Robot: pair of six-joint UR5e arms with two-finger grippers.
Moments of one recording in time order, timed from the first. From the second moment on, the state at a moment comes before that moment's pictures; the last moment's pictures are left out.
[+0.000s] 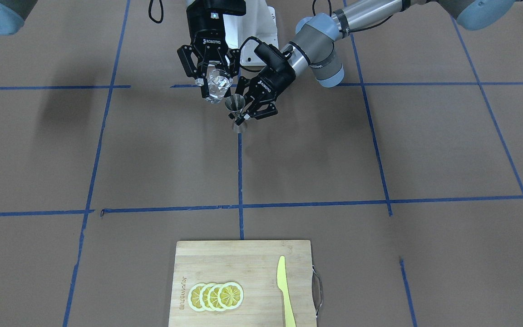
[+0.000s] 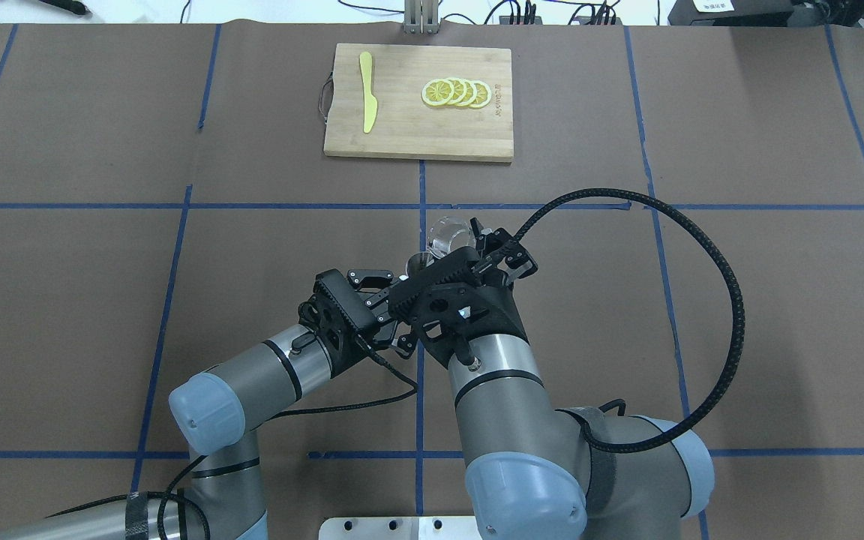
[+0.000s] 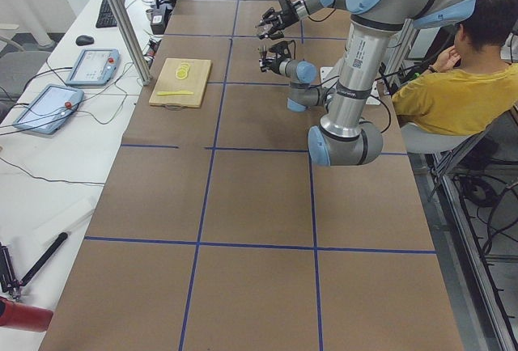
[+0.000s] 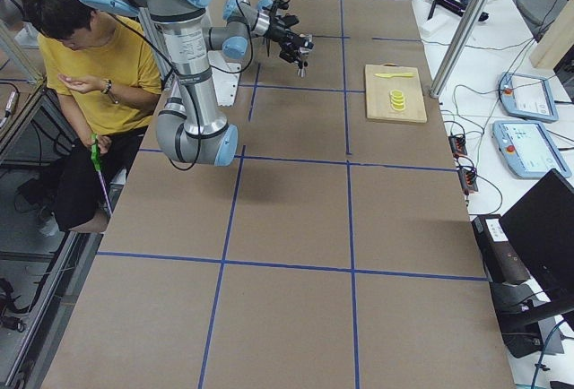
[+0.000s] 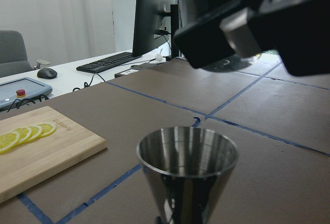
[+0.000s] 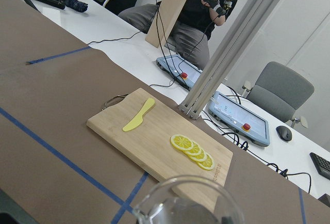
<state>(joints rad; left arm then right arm) -0.26 -2.10 -1.45 -3.01 -1.19 -0.36 0.14 -1.03 2.01 -1.45 0.62 0.66</state>
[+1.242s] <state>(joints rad) -0.26 -2.11 -1.45 -3.00 -1.19 -0.36 0.13 -1.02 2.01 -1.50 0.62 0.45</state>
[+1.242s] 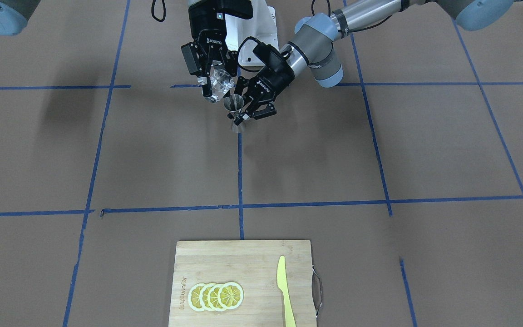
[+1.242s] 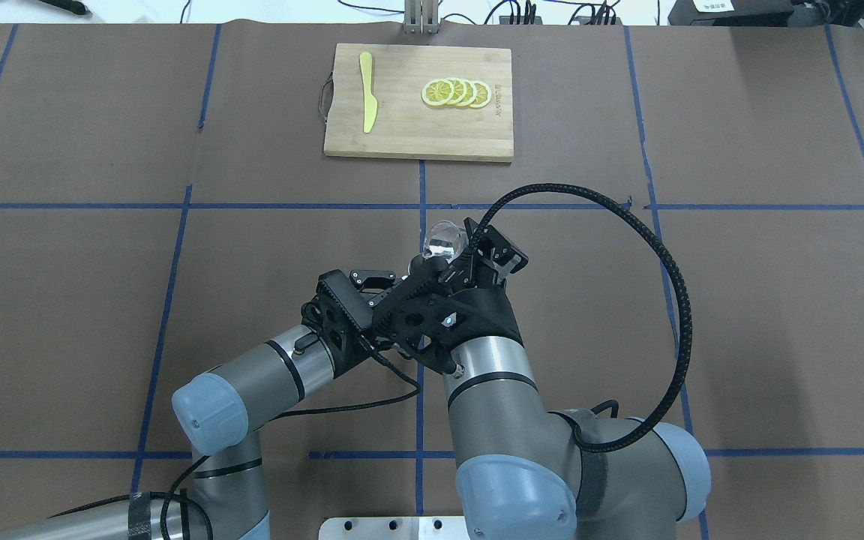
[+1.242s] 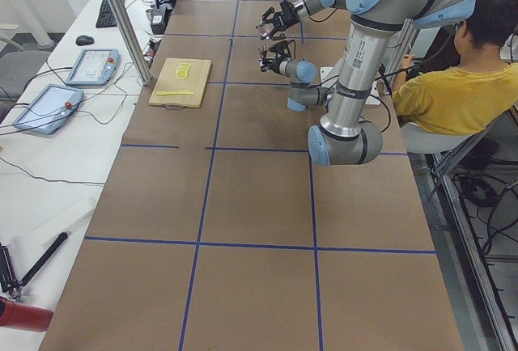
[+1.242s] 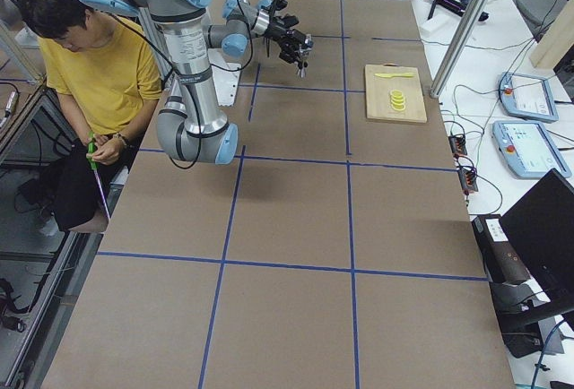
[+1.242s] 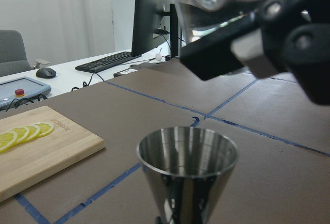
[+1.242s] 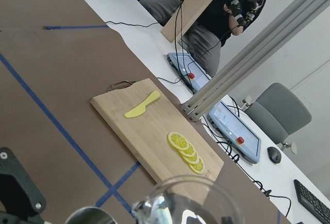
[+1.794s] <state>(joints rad) -0.26 -2.11 -1.45 -3.00 -1.19 -0.36 0.13 -1.00 2.00 -1.53 0.62 0.39</state>
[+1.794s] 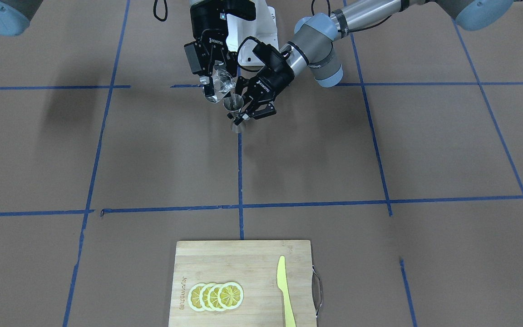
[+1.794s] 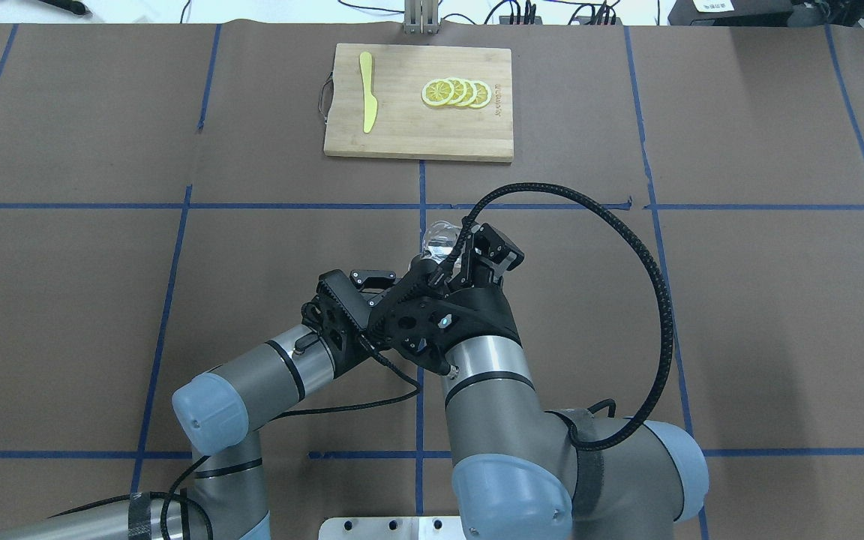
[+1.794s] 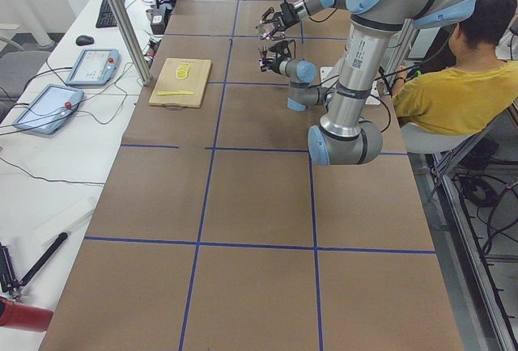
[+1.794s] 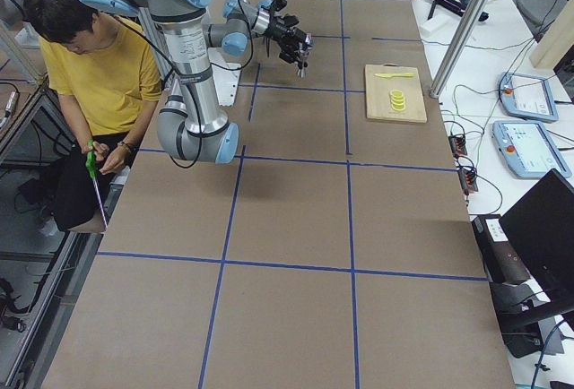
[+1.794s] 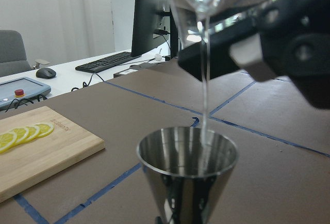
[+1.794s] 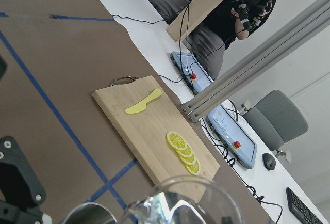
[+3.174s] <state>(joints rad) -0.26 -2.11 -1.46 -3.00 -1.19 -0.36 0.14 -0.99 2.00 -1.60 0.59 0.25</state>
